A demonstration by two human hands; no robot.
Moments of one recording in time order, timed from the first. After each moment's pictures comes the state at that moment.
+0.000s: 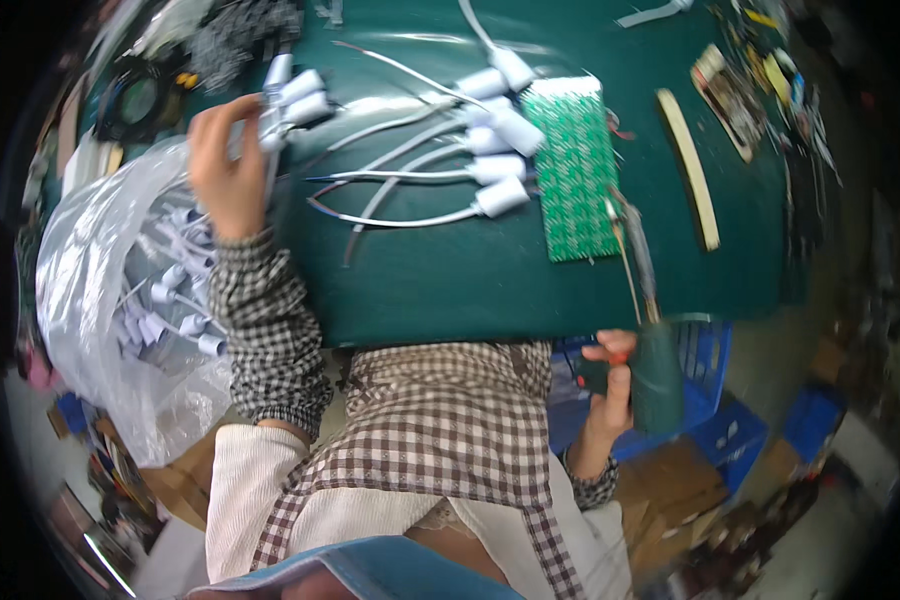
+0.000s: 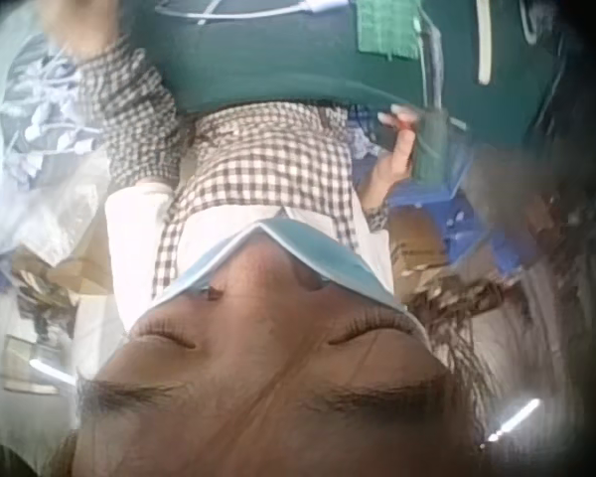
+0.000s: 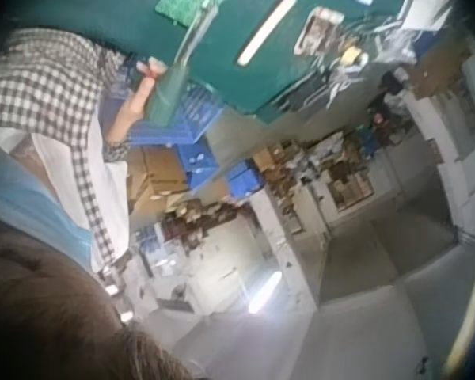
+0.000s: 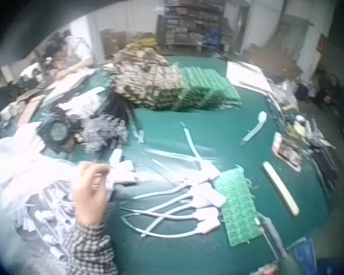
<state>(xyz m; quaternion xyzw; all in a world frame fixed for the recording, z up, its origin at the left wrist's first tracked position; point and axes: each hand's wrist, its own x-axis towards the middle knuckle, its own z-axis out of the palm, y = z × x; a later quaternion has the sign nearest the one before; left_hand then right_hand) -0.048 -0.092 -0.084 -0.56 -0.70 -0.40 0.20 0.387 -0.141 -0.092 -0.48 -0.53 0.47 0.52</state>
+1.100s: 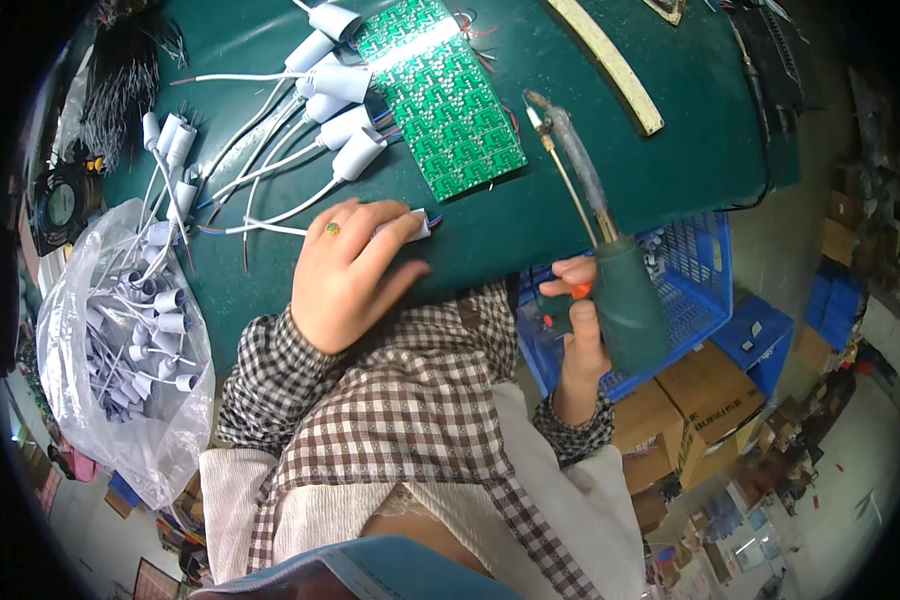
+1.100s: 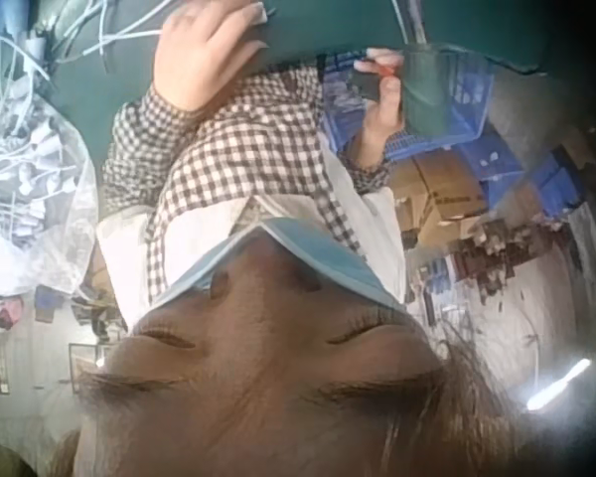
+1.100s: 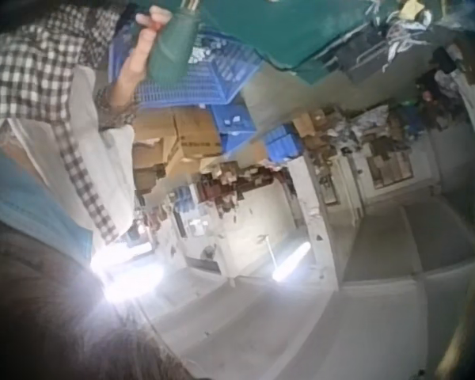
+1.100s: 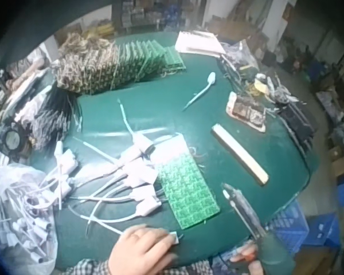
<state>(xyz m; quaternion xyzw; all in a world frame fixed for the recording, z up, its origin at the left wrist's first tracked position) 0.131 -0.123 -0.077 -0.78 -0.53 -0.24 -0.21 0.401 -0.138 -0.107 -0.45 -0.52 0.44 0.57</state>
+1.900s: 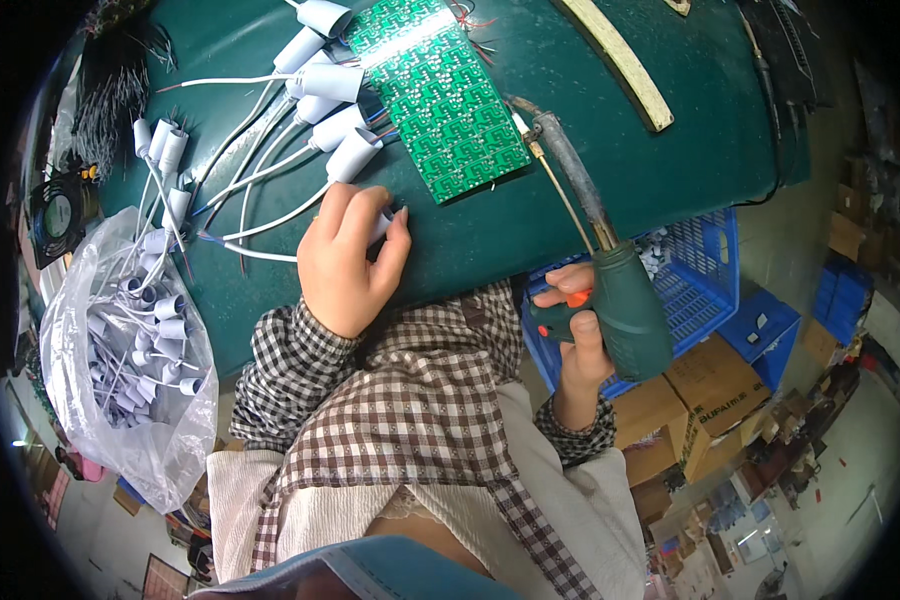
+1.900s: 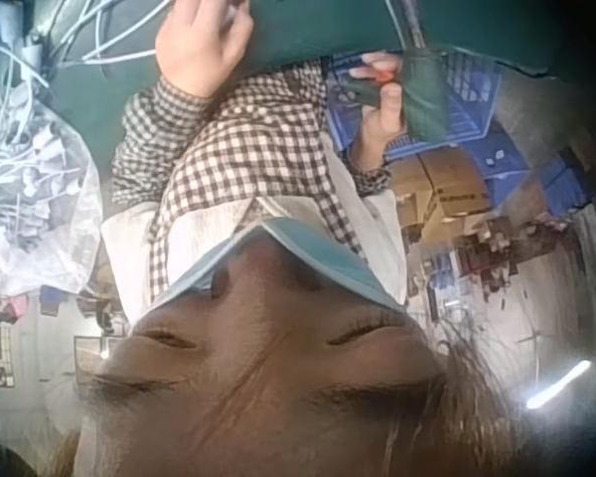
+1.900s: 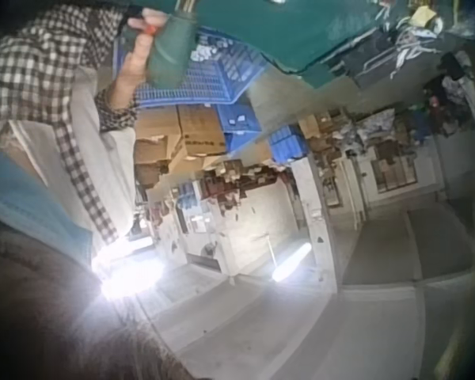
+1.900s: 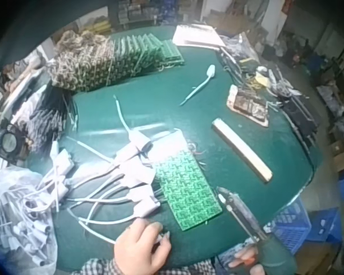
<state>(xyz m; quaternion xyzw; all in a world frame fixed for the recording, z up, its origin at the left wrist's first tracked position) 0.147 -0.120 -0.095 -0.66 -0.66 -0.31 -0.19 0.394 -0.145 -0.100 -0.46 -0.51 0.46 0.57</state>
